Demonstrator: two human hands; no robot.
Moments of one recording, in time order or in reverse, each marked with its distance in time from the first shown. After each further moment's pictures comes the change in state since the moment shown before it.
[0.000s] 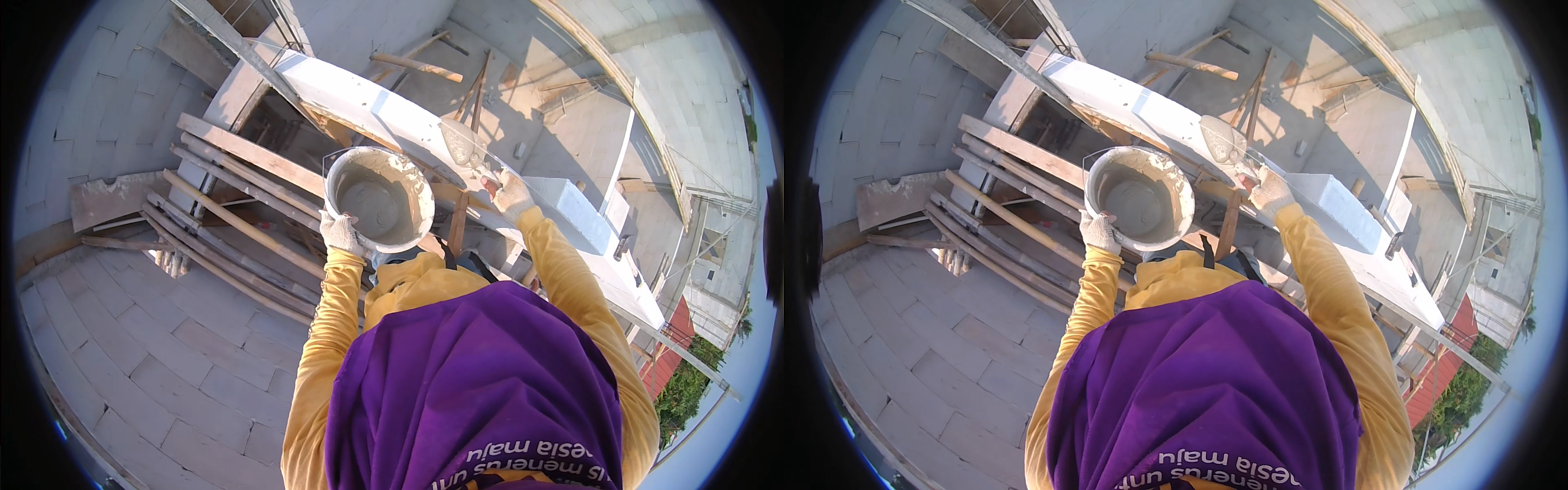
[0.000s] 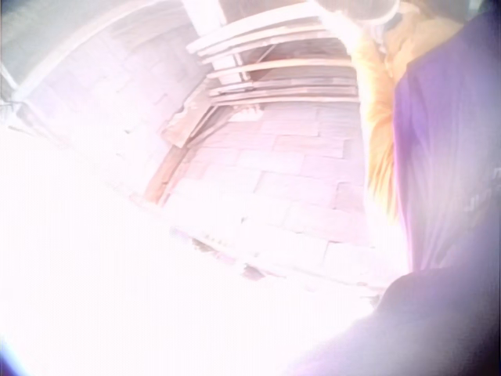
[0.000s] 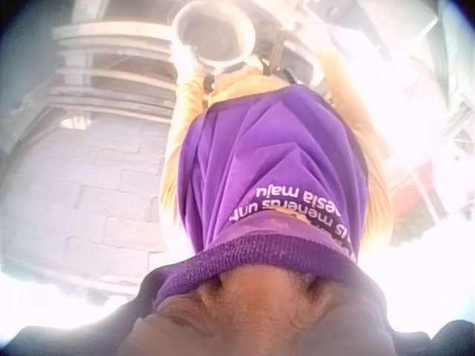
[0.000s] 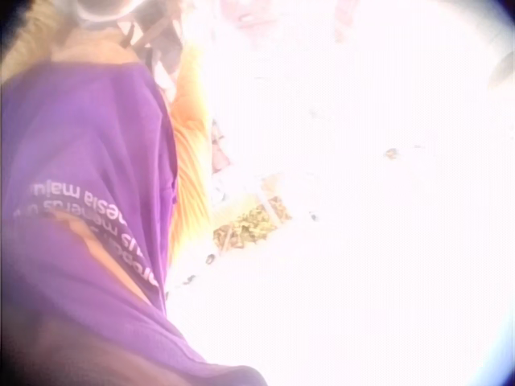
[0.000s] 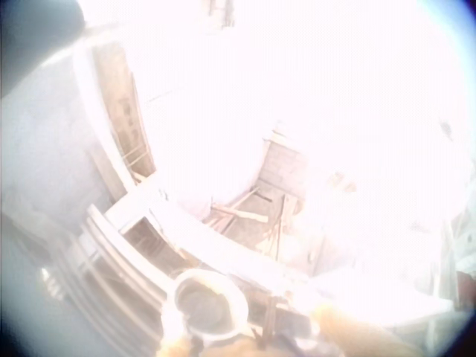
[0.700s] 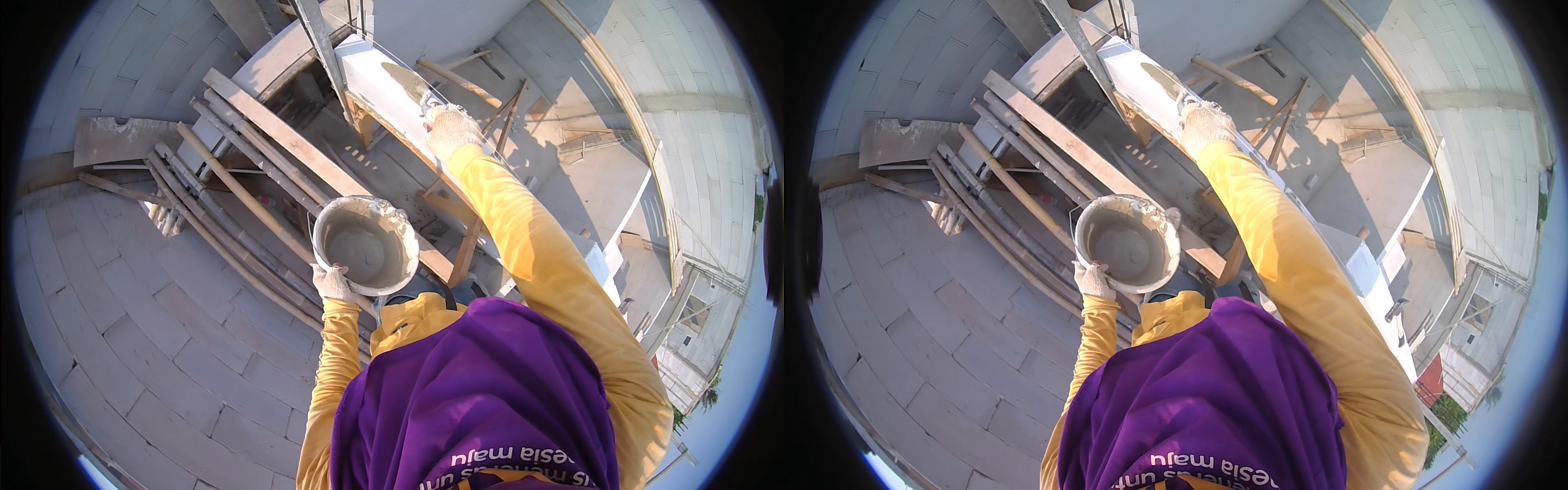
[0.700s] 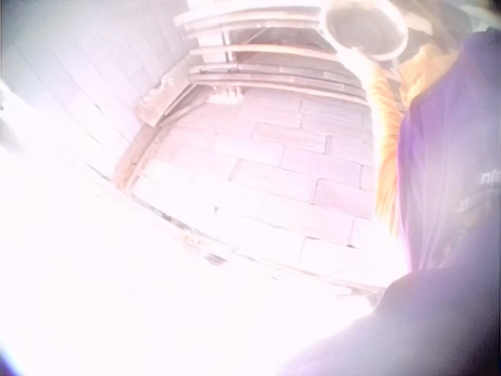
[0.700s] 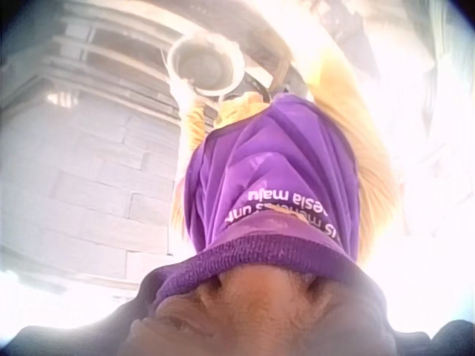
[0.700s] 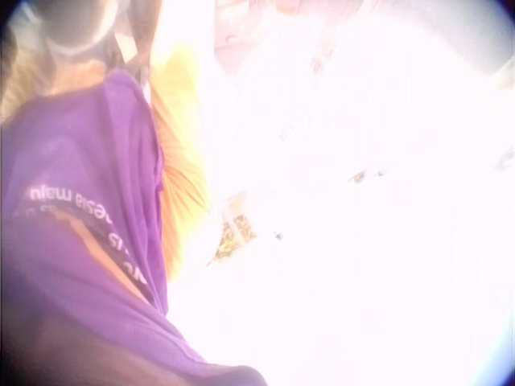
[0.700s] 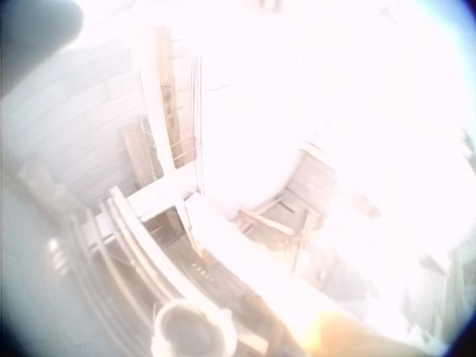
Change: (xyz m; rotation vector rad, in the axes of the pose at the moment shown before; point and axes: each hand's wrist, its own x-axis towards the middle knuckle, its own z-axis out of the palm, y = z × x) left_hand -0.033 -0.036 -0.114 -0.048 0.340 -0.026; right_hand 0.133 -0.268 0.060 -0.515 -0.041 -0.322
